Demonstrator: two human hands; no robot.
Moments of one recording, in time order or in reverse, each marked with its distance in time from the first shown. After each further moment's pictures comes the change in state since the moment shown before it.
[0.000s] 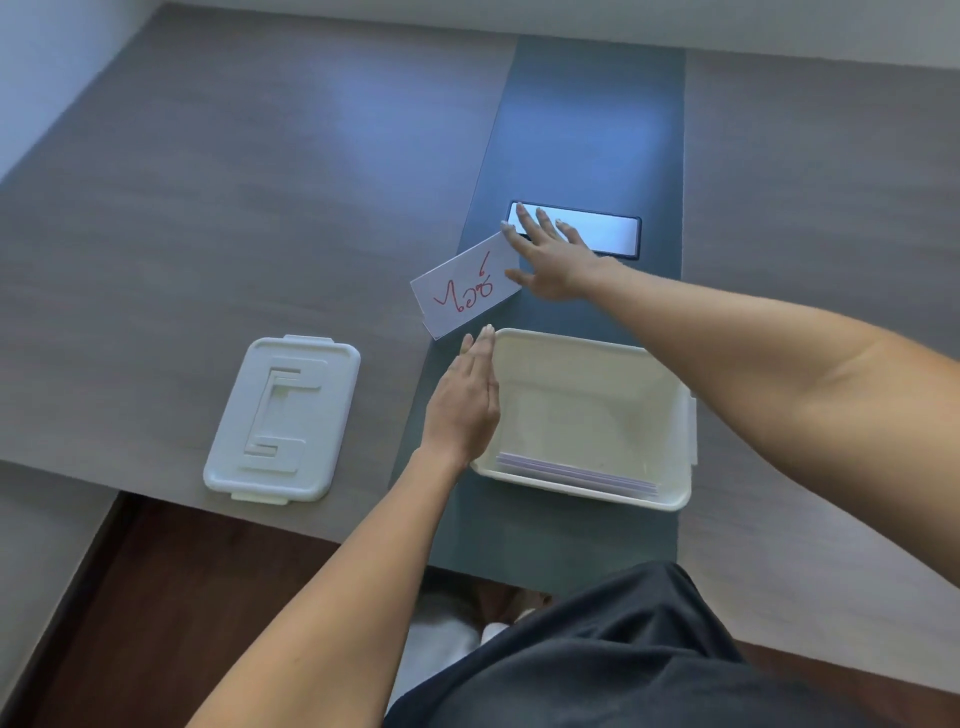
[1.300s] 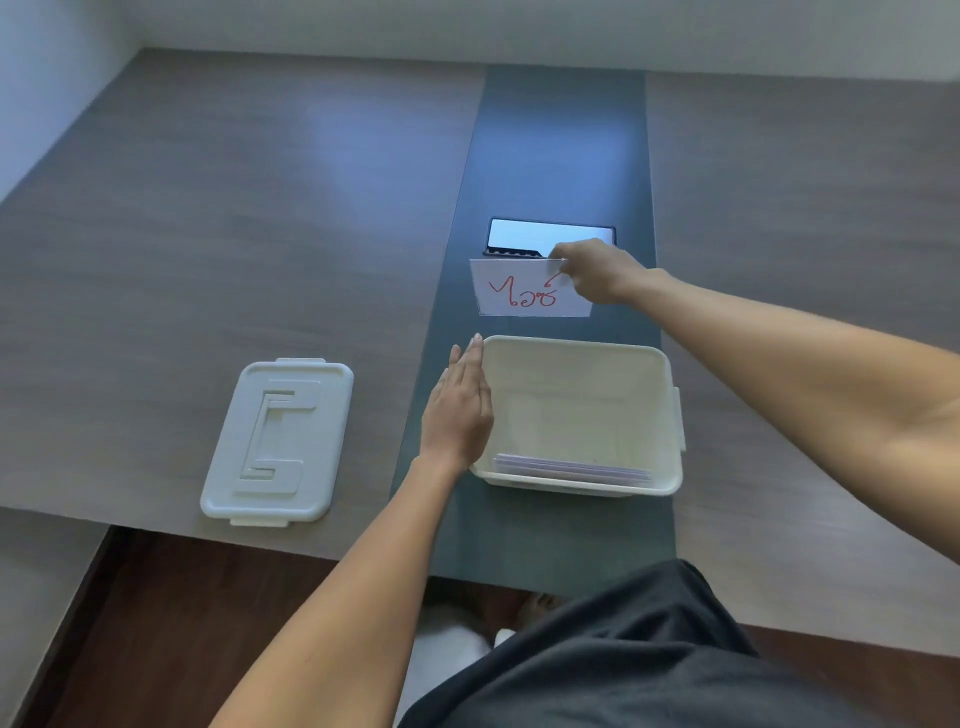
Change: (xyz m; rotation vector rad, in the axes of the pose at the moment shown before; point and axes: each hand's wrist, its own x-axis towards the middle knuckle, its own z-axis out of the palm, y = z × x) left_hand -0.001 -0.005 0.001 -0.036 -0.024 -0.037; right_hand -0.065 0.031 -0.024 0.259 0.101 0.197
